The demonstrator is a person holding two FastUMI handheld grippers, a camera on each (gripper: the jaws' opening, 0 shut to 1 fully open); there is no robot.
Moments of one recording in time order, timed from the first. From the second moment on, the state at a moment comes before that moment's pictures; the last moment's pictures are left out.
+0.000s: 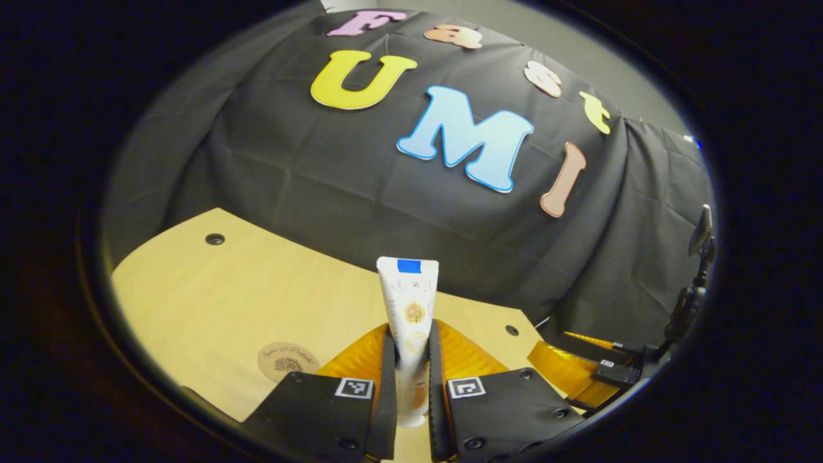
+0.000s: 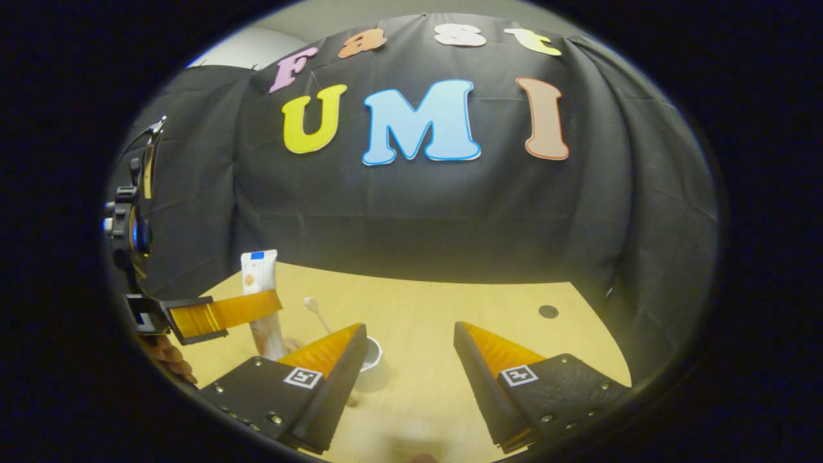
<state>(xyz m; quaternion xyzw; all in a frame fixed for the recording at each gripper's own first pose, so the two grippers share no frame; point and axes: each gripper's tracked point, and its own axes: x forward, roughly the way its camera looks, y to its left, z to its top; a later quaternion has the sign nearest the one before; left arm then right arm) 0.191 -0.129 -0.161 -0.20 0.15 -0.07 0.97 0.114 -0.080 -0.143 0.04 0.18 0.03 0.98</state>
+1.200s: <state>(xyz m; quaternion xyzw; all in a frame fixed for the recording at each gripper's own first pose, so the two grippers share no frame) 0.256 -0.193 -0.207 -0.09 0.06 -0.11 0.99 0.066 -0.118 -0.168 0.09 0.23 0.02 0.97</state>
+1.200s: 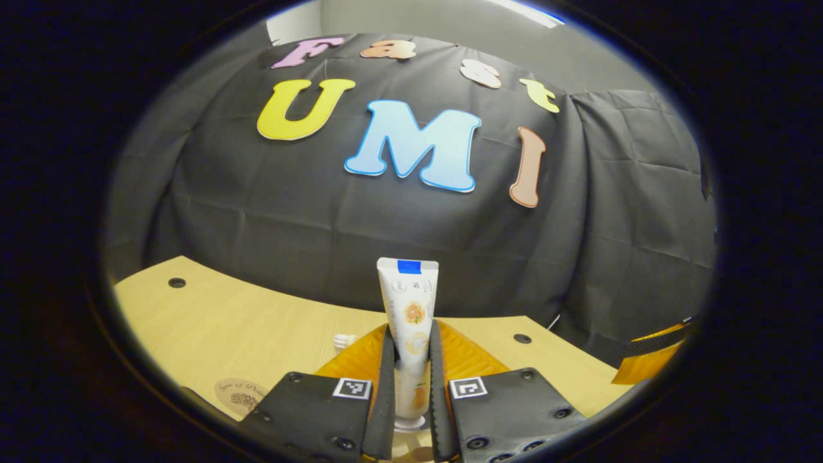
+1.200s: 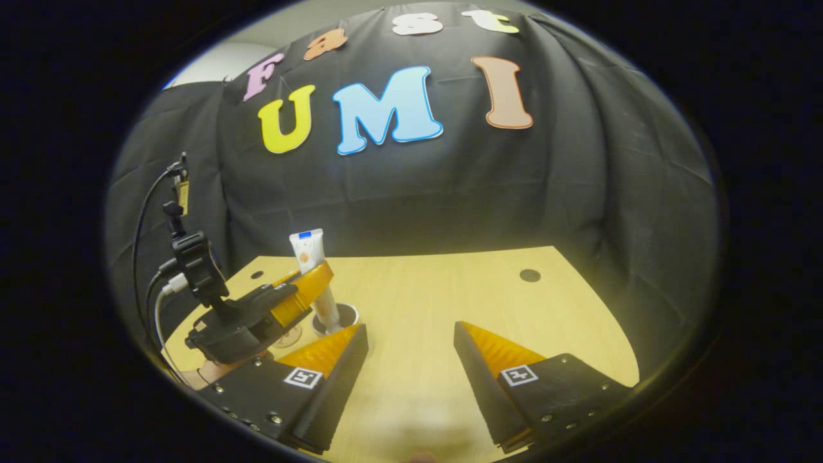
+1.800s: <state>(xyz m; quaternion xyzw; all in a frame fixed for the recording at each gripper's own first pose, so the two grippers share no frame) 0.246 -0.193 -0.173 -0.07 0.03 -0.13 0.99 0.069 -0.103 -0.165 0.09 0.23 0.02 0.97</state>
